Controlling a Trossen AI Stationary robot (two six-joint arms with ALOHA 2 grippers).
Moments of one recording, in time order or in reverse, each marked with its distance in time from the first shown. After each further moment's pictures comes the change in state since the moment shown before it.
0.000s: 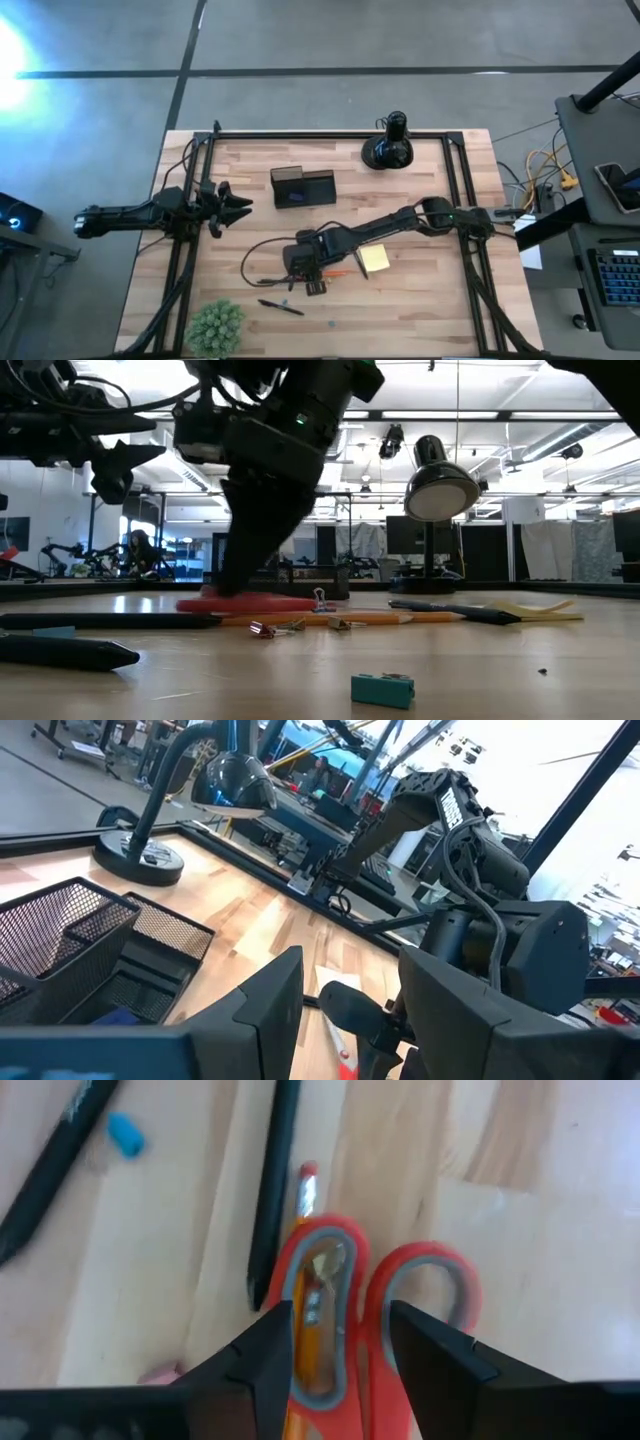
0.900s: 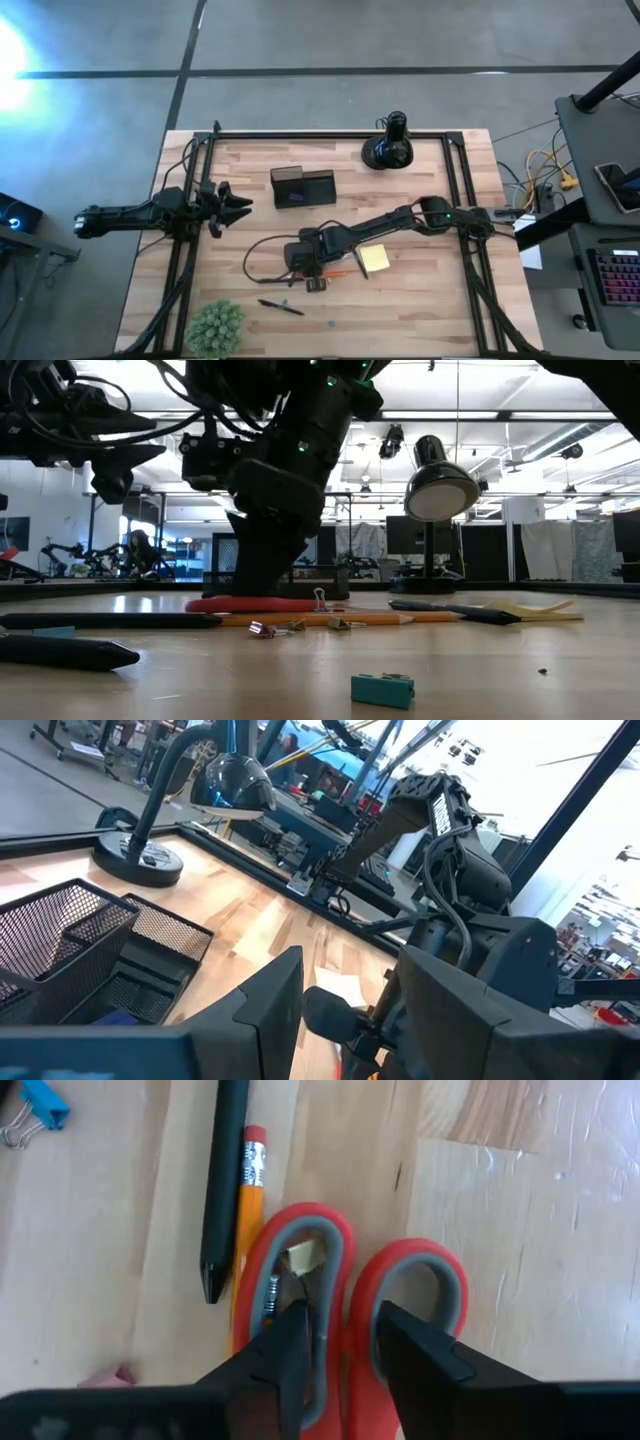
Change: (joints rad) left arm 0.000 0.000 0.000 0.001 0.000 0.000; right arm -0.013 0.024 -0.044 0.014 0.009 0.000
